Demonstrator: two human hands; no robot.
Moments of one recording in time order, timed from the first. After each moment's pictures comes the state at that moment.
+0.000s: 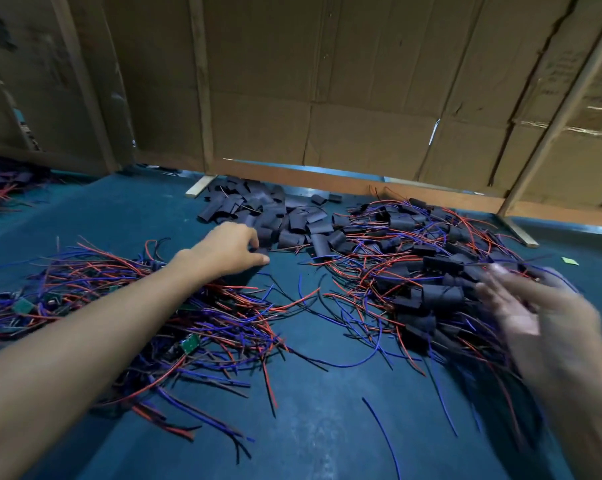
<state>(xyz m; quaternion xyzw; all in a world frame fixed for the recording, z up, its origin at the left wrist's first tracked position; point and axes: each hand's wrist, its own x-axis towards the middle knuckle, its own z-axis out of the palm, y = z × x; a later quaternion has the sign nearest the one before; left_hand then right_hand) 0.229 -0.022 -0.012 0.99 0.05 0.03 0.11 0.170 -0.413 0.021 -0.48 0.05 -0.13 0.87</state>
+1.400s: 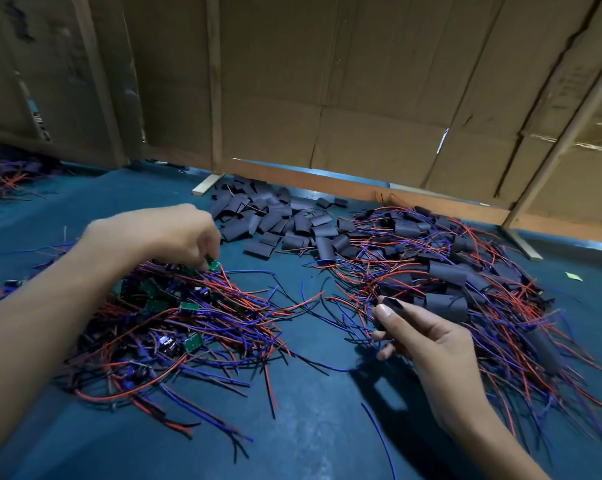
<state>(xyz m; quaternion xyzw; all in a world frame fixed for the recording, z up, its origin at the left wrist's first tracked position) 0.164 0.020 0.055 1.00 -0.02 -0.09 -0.03 0.141 -0.339 -0.034 -0.68 -0.13 -0.02 0.72</state>
